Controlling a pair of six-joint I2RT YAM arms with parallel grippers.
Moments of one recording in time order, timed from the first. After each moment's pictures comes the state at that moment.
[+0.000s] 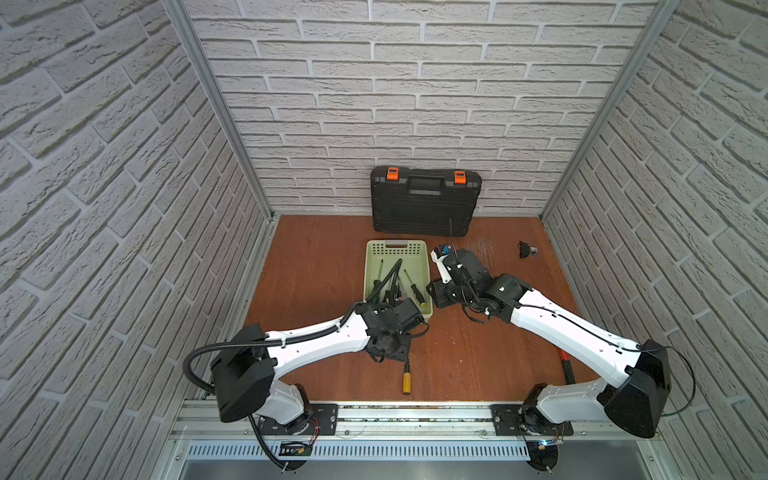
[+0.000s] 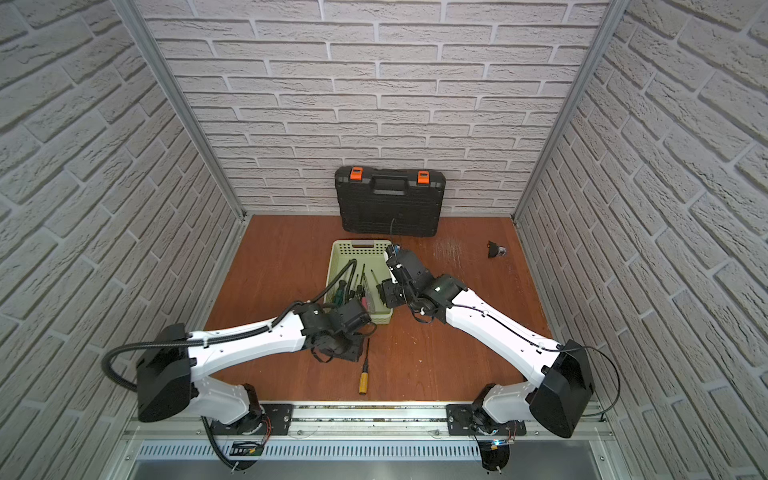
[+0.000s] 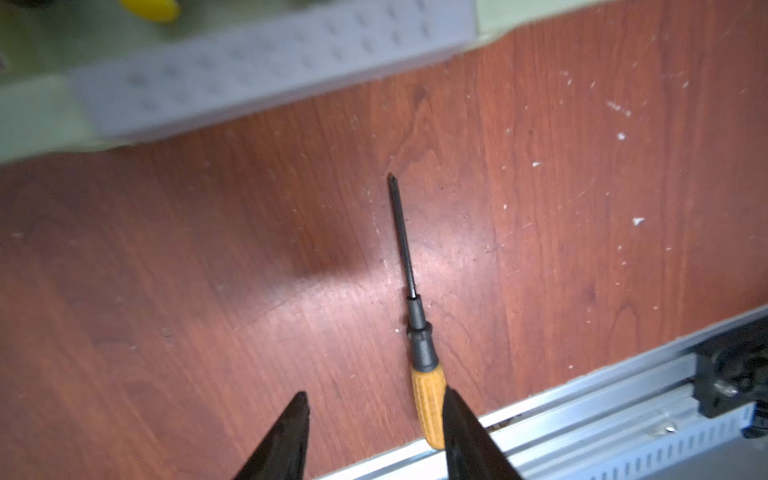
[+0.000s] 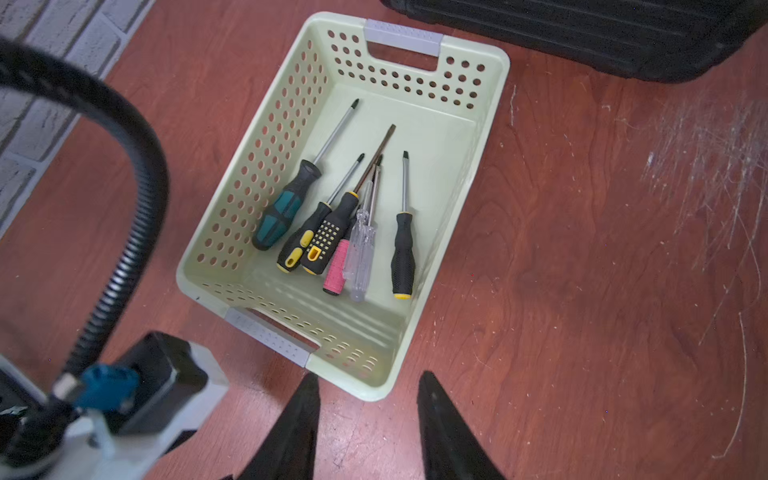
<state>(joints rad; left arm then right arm) -1.10 1.50 1.01 -0.84 -0.02 -0.81 0.71 1.35 1.16 -0.68 0.14 0.39</state>
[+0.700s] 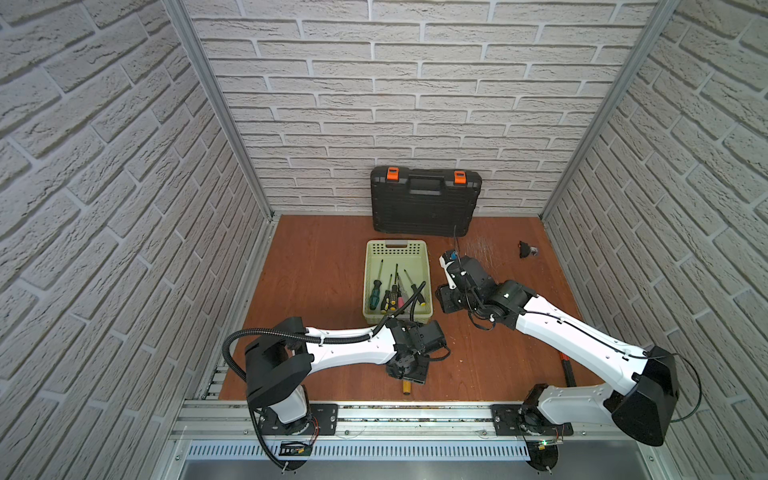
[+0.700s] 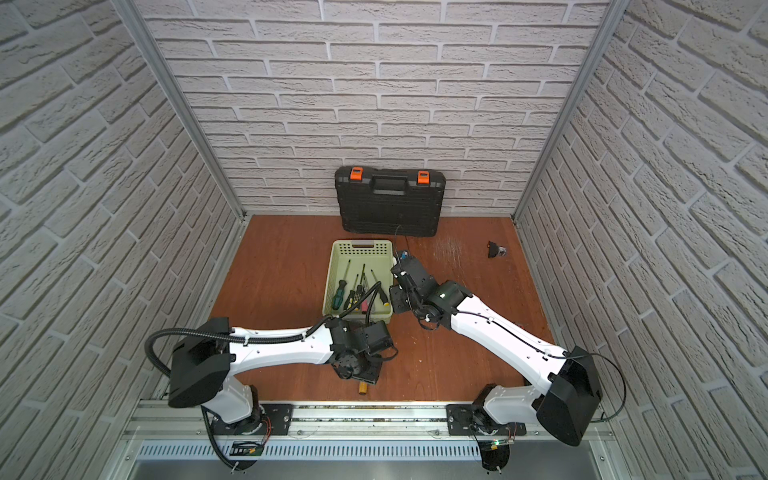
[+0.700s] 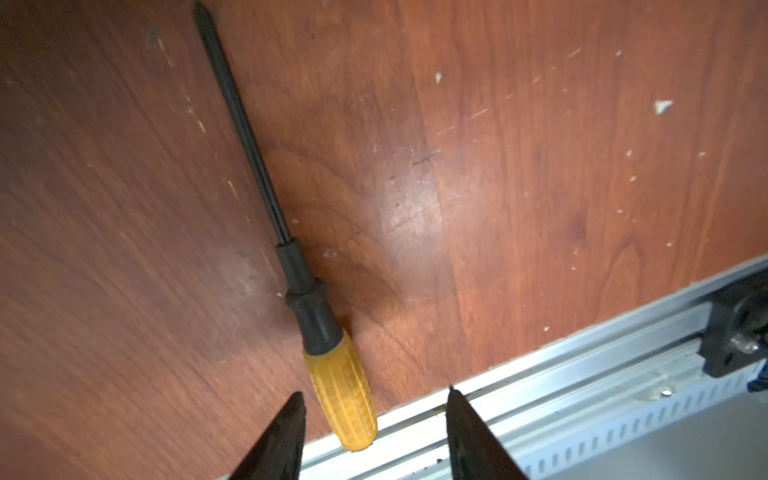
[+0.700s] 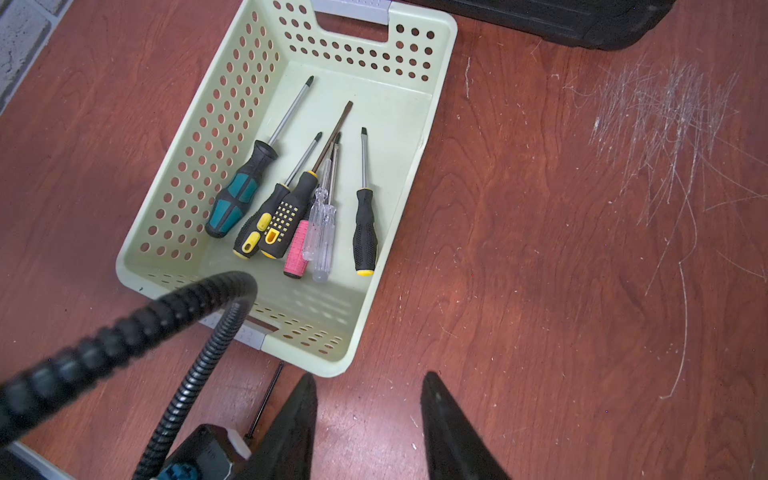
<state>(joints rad) -1.23 1.65 1.04 -0.79 0.10 -0.93 0.71 1.30 1.10 -0.70 0.21 0.41</state>
